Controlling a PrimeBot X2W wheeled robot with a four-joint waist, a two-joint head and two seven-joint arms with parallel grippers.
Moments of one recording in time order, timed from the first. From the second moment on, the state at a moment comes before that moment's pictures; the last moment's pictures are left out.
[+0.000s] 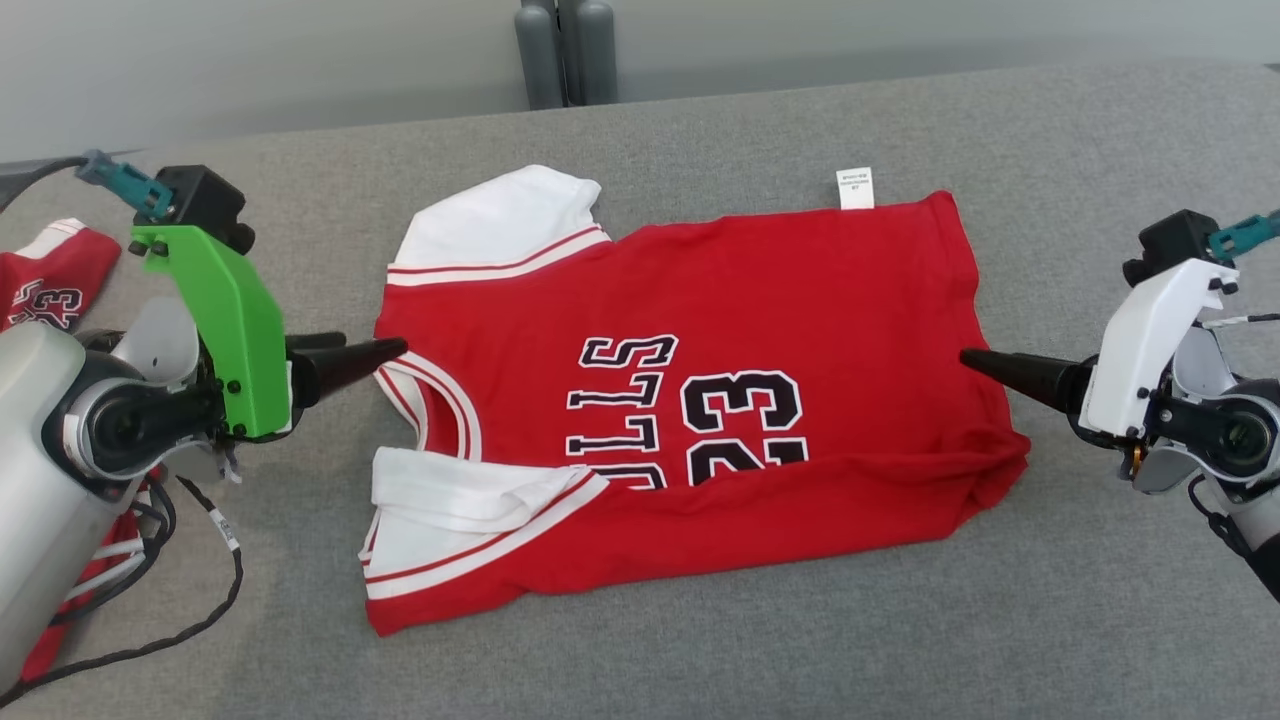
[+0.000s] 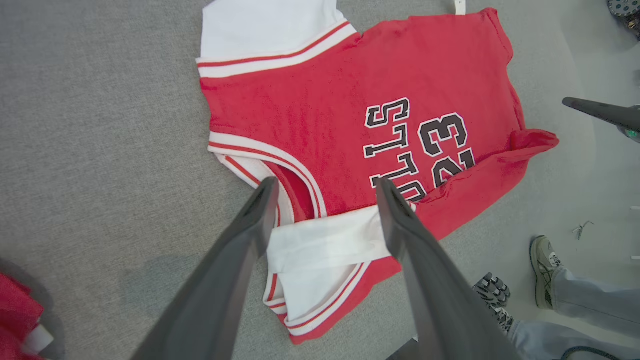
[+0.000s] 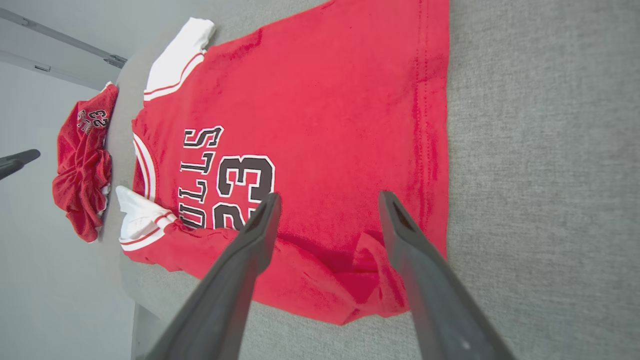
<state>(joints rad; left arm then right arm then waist) -0.90 0.70 -0.92 0.33 -1.46 -0.08 0.72 -0.59 -0.56 0.41 0.42 1.20 0.13 0.70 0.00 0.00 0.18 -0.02</state>
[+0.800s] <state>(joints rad) -0.34 0.75 -0.57 -0.07 -0.96 0.33 -0.26 0.00 -0.31 -0.02 0.07 0.73 0.13 -0.21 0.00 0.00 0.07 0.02</state>
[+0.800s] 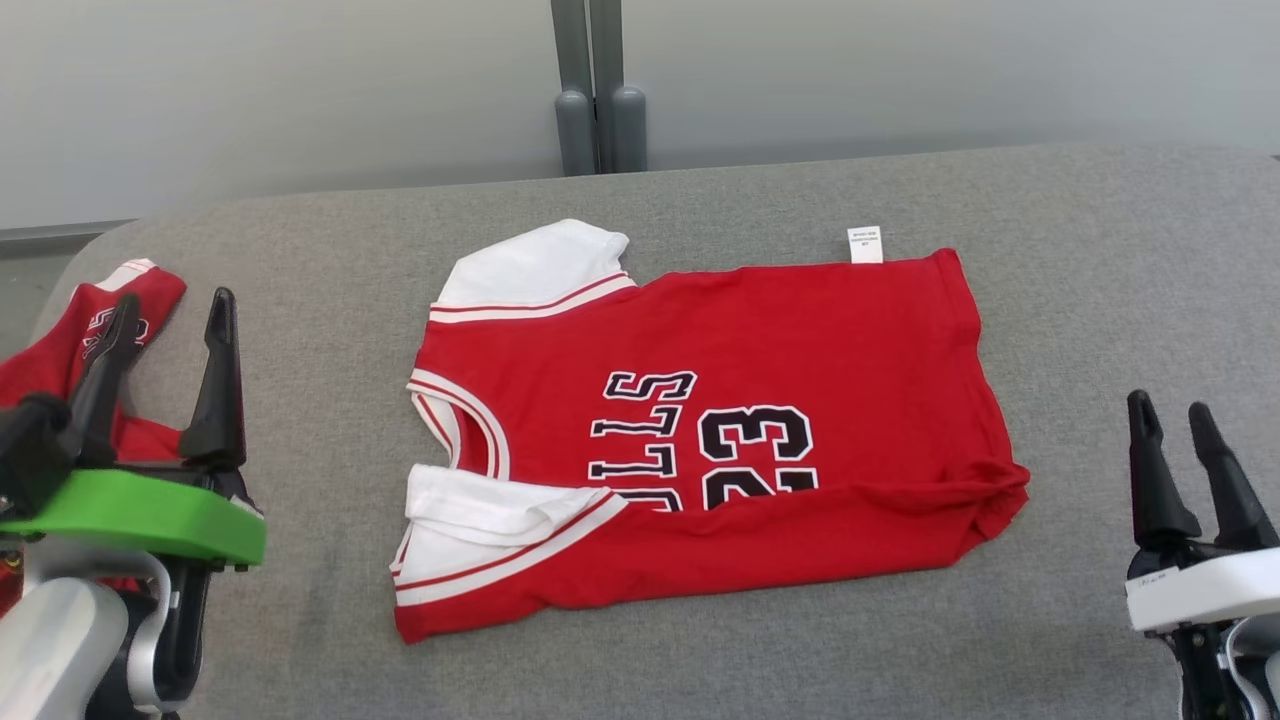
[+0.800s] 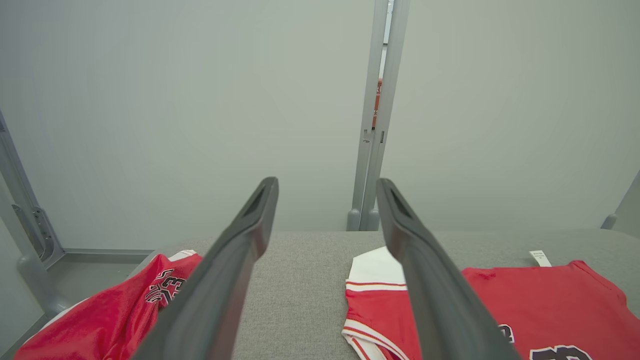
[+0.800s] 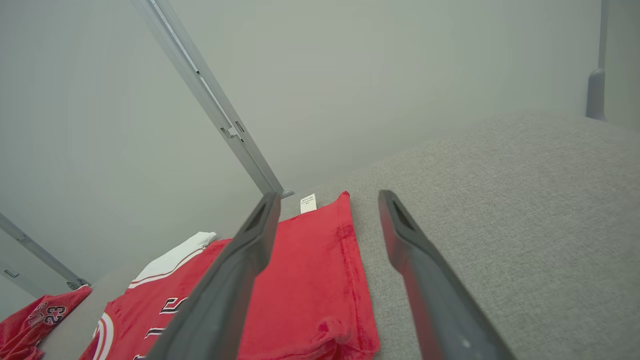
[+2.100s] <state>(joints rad) -0.08 0.27 -0.37 0.32 -0.58 0.00 -0.07 -0.20 -0.33 0.27 0.57 0.57 0.13 -0.12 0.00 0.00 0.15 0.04</state>
